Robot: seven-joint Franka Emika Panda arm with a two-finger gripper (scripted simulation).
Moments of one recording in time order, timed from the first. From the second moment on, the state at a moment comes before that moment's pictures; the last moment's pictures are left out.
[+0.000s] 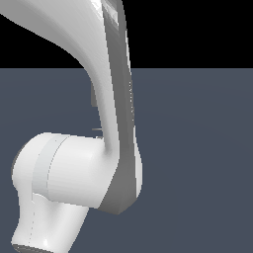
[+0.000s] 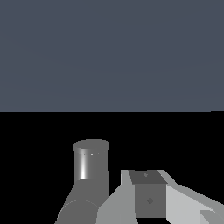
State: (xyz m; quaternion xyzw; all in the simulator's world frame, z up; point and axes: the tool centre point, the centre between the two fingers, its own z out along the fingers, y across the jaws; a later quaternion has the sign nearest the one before) arm -0.040 0.088 0.071 0.04 0.71 -0.04 0.71
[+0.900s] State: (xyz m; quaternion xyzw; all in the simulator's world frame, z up) arm -0.039 0.096 0.102 0.04 0.71 -0.04 0.70
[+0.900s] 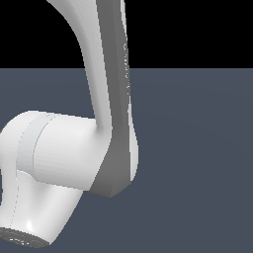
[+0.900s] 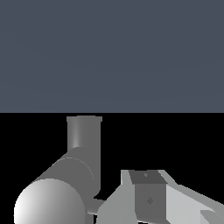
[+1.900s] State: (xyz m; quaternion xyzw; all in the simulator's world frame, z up) arm -0.042 0.076 0.132 0.04 0.72 -0.04 0.69
